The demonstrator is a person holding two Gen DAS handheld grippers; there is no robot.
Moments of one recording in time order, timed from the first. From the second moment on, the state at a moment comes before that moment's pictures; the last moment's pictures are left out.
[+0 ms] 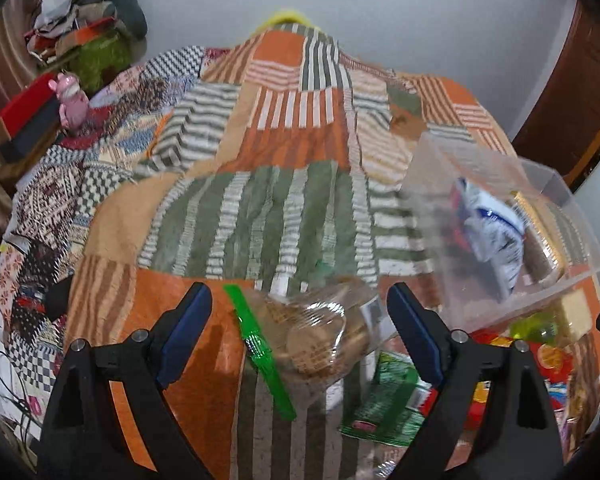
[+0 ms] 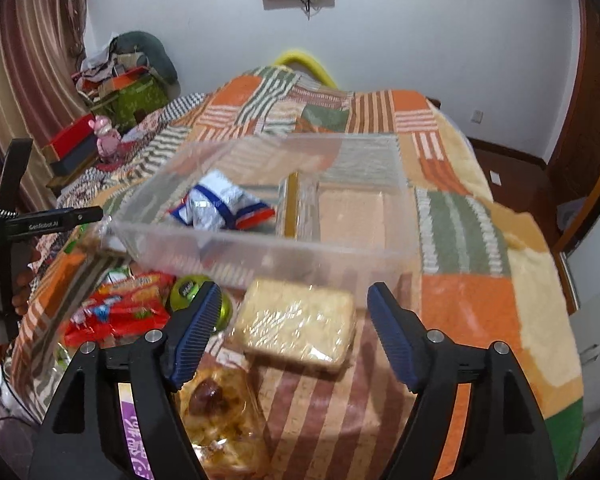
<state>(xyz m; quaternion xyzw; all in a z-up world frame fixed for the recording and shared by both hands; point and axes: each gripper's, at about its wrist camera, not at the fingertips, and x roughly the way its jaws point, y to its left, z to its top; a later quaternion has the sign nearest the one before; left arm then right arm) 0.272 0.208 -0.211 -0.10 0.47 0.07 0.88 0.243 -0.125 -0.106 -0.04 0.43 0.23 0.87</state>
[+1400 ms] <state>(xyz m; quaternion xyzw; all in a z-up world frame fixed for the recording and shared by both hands) 0.216 0.179 -0.168 -0.07 0.41 0.05 0.91 0.231 -0.135 -0.117 -0.04 0.47 0.21 0.86</state>
